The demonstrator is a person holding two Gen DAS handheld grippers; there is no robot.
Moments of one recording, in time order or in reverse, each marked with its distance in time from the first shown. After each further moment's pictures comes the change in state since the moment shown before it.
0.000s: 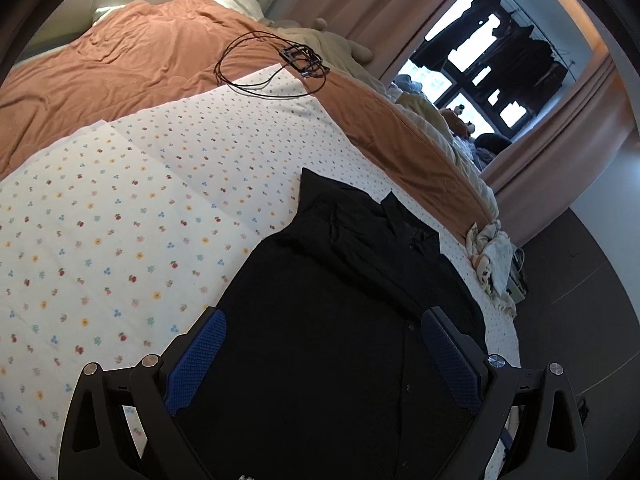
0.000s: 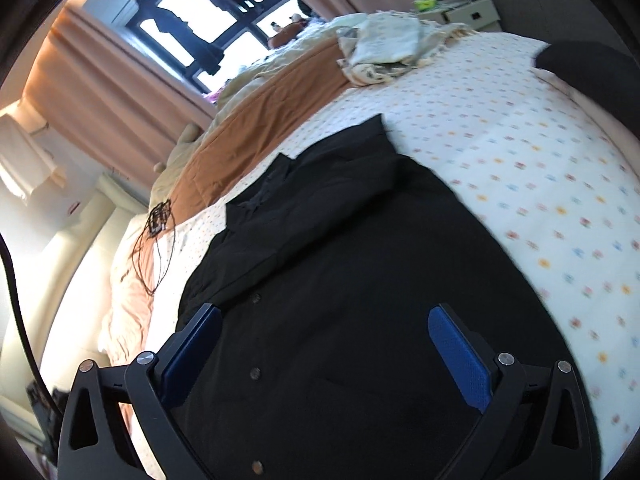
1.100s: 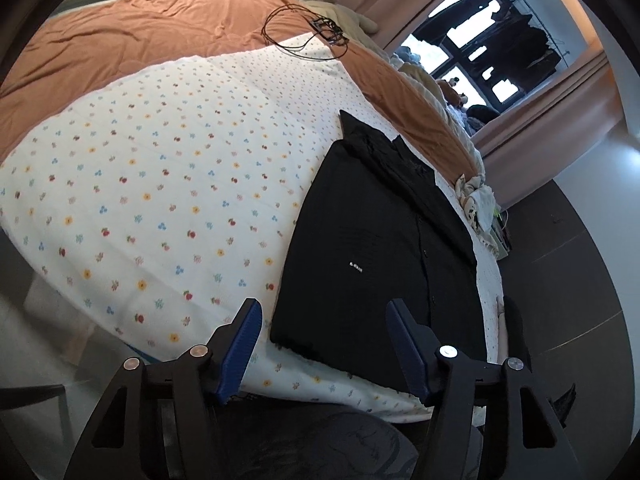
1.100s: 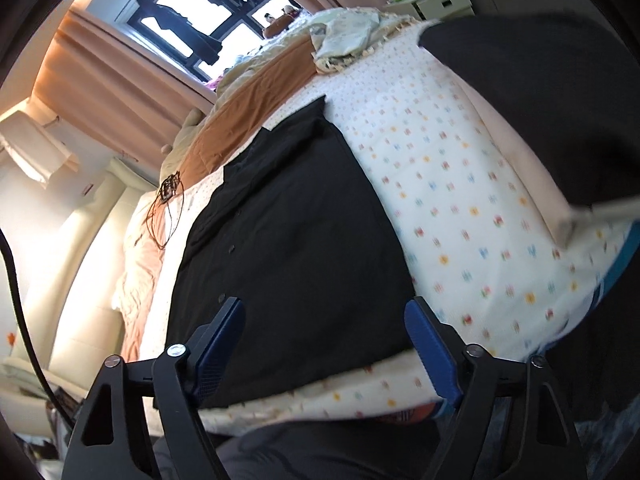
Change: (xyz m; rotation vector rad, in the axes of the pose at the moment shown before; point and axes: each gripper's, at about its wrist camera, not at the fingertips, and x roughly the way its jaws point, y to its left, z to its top) left arm -0.149 0.105 -0.114 -0.043 0.141 -0.061; right arm -0.176 -0.097 -0.099 0.006 0.081 0.024
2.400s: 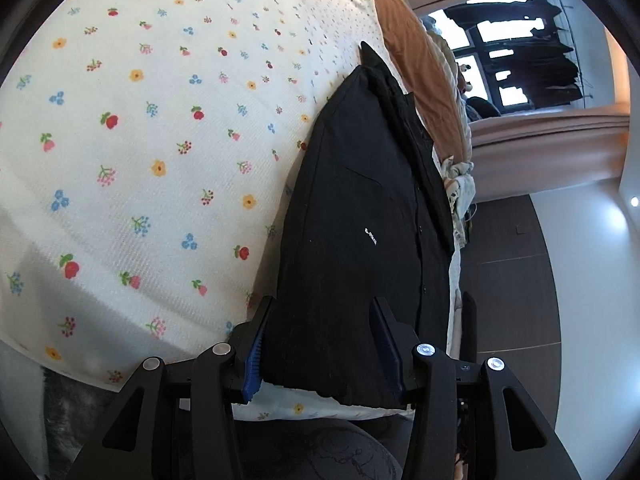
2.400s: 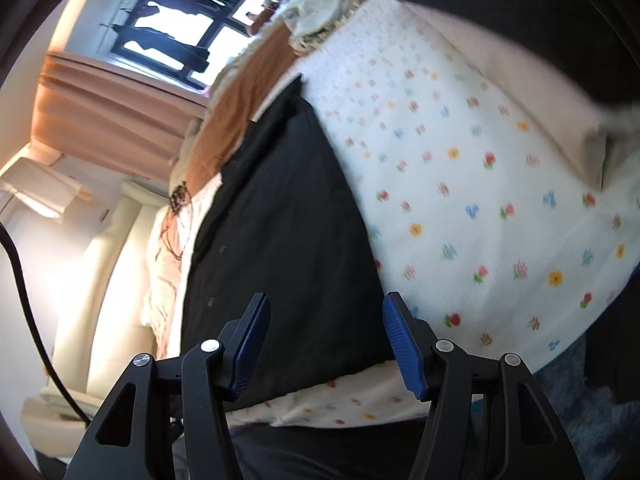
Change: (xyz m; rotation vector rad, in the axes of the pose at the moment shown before) left arm 0.092 0.044 -0.012 -0.226 0.224 -0.212; right arm 0.054 -0.056 -0.006 0.146 0.054 0.117
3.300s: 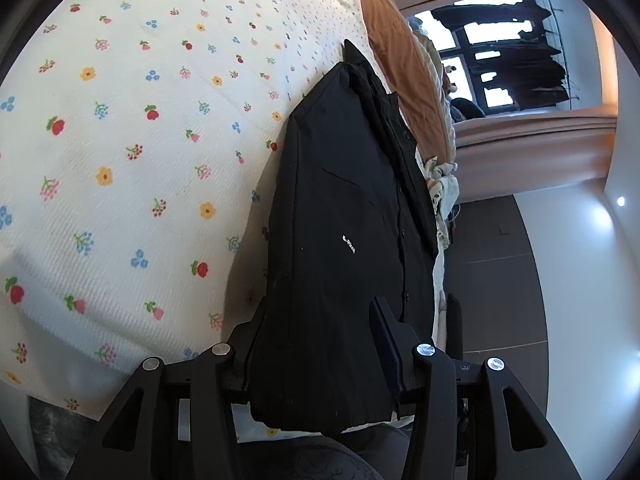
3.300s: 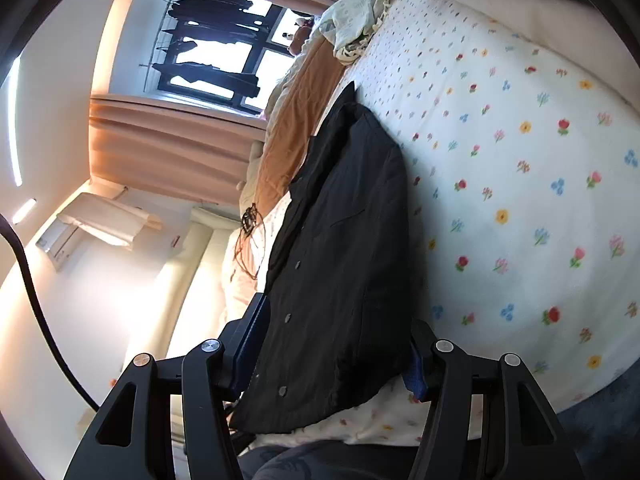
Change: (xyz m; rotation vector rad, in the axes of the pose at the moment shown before) left arm 0.012 -0.011 0.004 0.006 -0.007 -0.060; right arm 0.014 0.005 -0.002 0.065 -0.073 0.301
